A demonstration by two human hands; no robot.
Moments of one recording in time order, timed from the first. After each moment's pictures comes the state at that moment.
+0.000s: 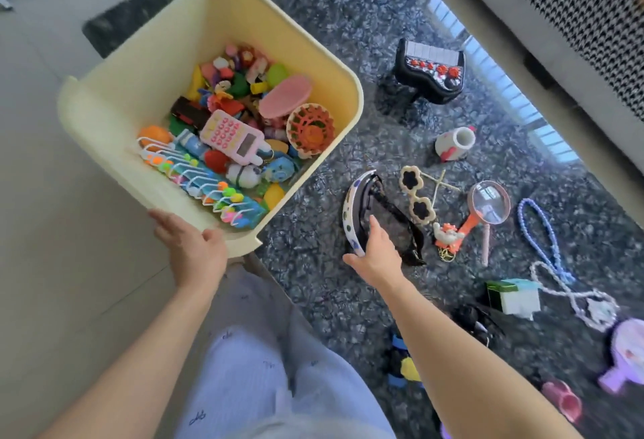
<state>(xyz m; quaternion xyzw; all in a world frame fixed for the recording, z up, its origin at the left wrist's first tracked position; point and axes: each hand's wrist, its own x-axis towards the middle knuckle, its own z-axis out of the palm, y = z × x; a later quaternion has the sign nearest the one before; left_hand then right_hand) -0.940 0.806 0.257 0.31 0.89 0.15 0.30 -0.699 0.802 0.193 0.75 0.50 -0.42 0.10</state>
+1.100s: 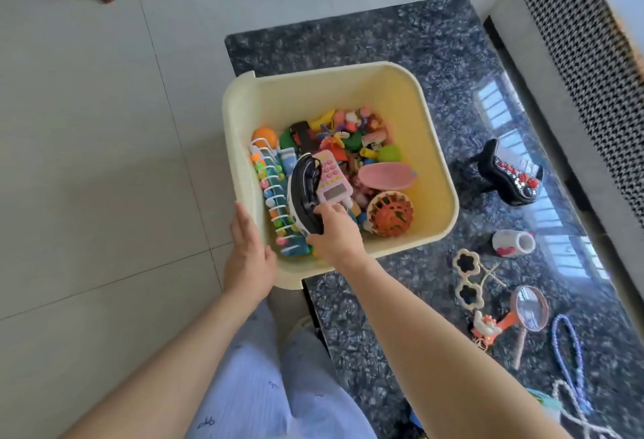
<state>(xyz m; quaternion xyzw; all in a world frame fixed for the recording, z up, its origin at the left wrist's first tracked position) -1.014 0.798 0.254 0.38 0.84 0.15 0.36 -0.900 0.889 0.249 0.57 0.72 -0.37 0.11</state>
